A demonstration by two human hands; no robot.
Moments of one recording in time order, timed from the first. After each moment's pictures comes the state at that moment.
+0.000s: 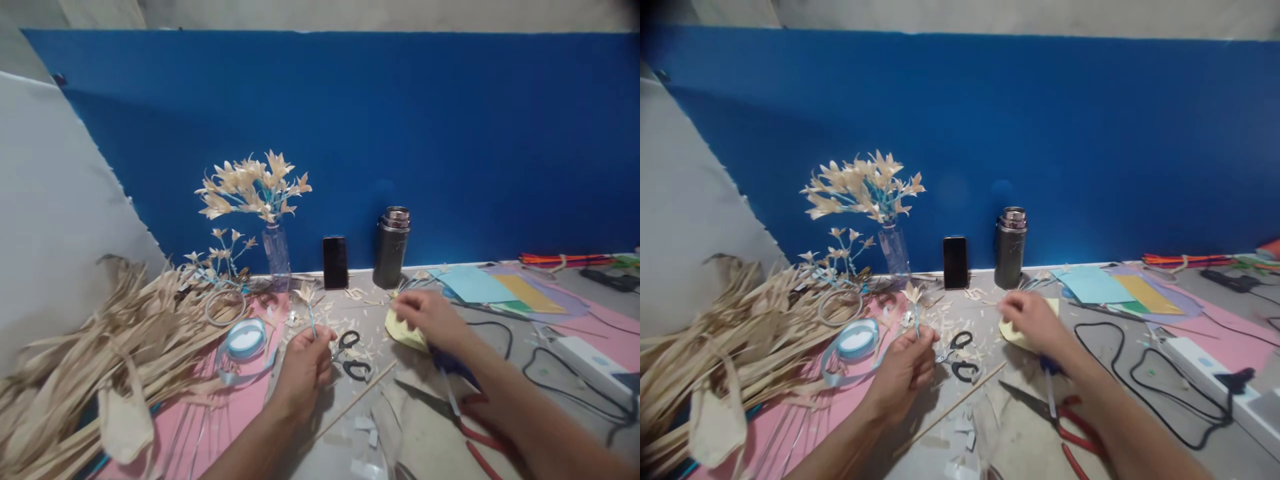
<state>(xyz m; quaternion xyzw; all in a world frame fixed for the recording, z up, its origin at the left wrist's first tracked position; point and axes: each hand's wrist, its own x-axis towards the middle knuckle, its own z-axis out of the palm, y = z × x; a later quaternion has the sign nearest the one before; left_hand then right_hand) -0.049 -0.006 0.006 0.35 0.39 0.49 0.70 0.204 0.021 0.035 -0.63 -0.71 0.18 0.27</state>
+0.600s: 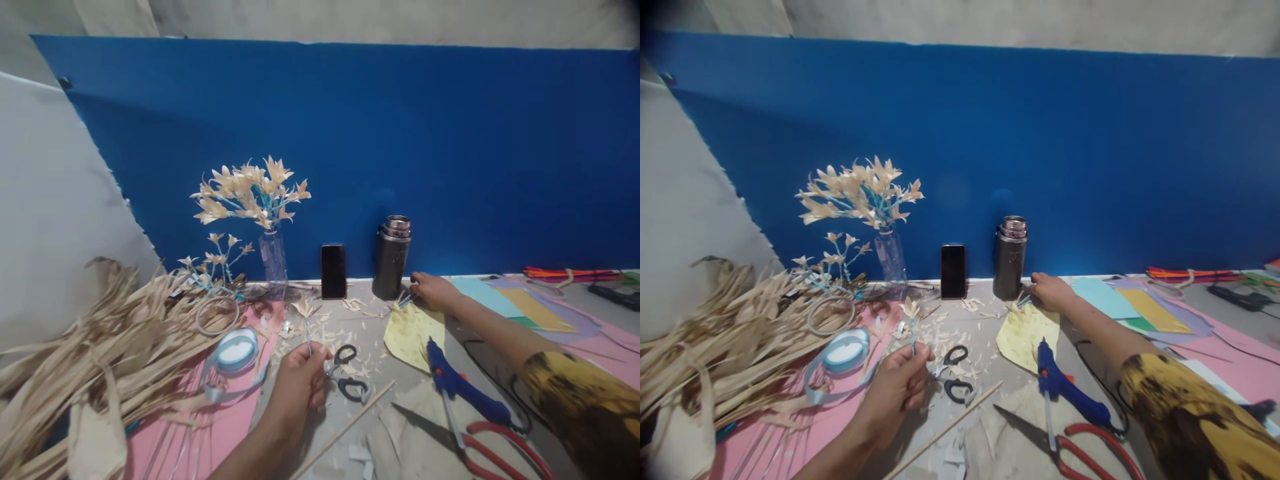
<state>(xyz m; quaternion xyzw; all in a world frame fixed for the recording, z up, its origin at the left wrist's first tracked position) -0.048 0.002 -0.011 0.36 0.43 0.48 0.67 0.329 0.155 -0.011 -0.54 -0.82 -0.16 -0.06</state>
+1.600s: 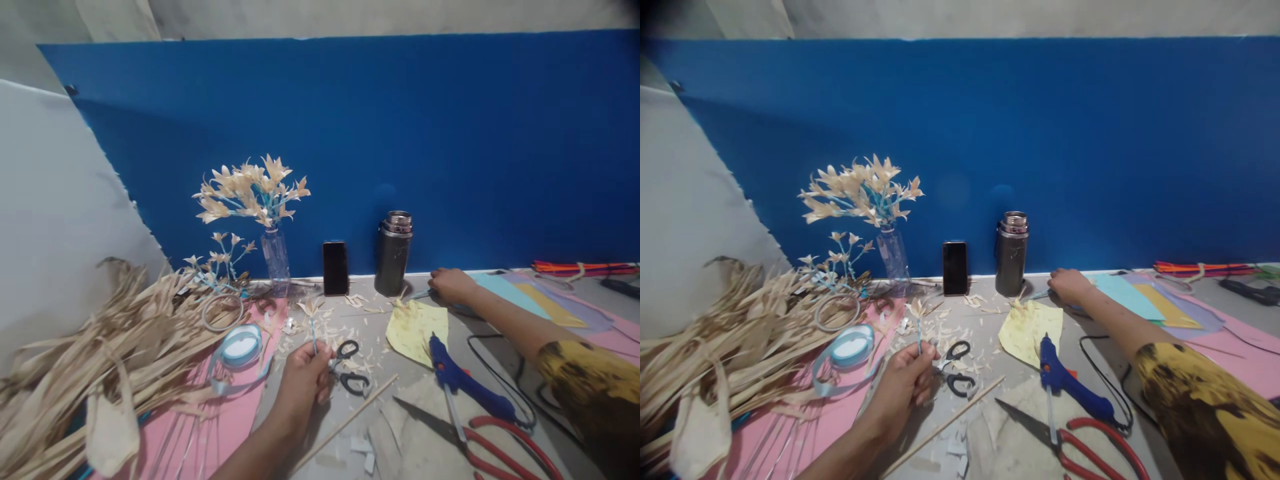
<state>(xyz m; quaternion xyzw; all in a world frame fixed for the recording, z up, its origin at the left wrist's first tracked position) -0.043 0.000 -0.020 0.38 0.45 0.48 0.65 0.368 0.161 -0.012 -0.55 -0.80 -0.20 -0.14</state>
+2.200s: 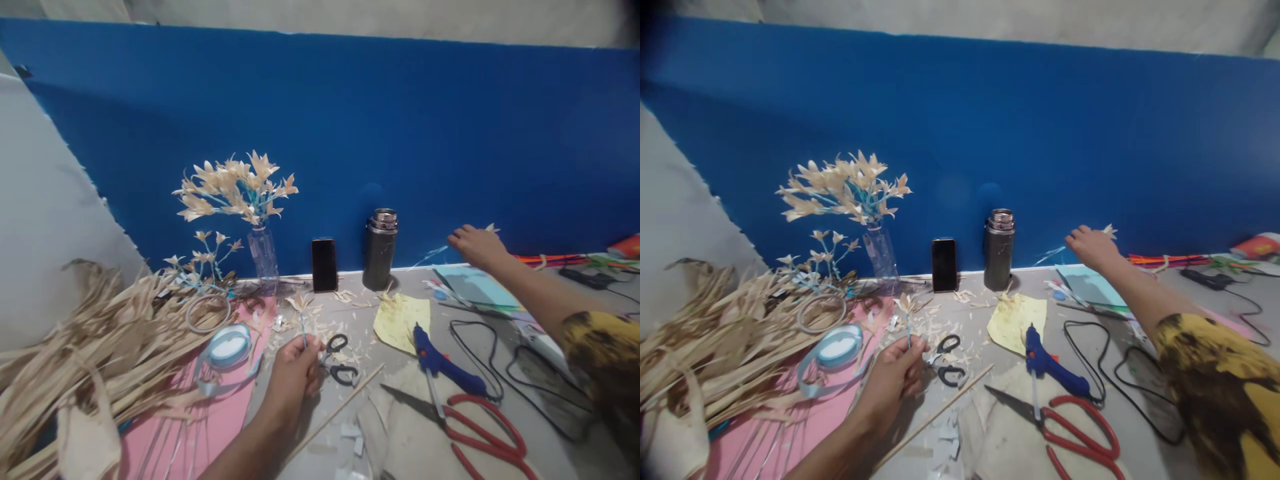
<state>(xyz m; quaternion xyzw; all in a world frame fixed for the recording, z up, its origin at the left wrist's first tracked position) -0.044 0.001 -0.016 0.38 0.44 0.48 0.66 0.414 0.127 0.085 -0.59 -0.72 -0.35 -0.07</state>
